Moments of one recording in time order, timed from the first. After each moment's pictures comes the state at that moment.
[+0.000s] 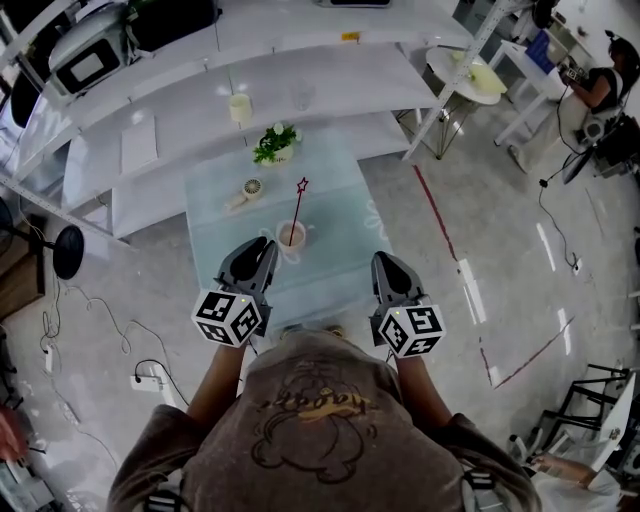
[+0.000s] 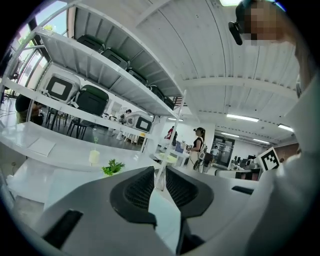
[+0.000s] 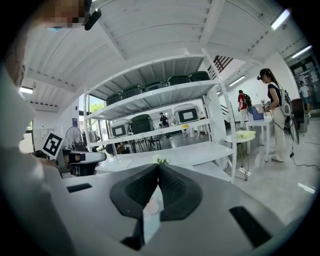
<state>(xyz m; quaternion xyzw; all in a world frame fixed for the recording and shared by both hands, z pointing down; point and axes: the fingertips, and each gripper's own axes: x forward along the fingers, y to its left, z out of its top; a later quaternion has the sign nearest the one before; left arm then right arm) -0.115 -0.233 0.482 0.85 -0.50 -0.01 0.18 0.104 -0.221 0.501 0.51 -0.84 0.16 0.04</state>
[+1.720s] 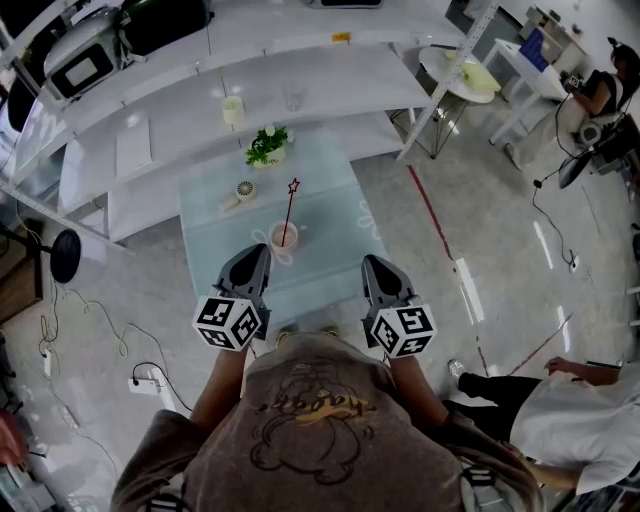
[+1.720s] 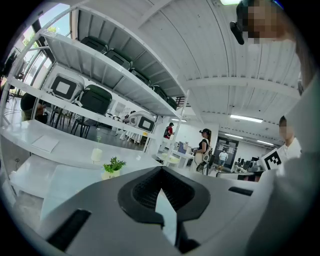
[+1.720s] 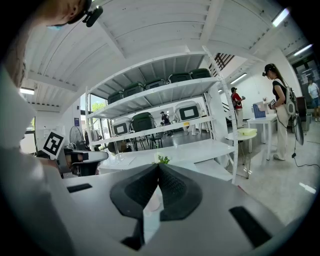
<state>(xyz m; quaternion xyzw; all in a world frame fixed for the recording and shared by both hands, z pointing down) -0.105 -0.228 0.490 0.83 -0.52 -0.02 0.18 0.107 -0.217 0.511 0.50 -0.85 0.17 0.05</state>
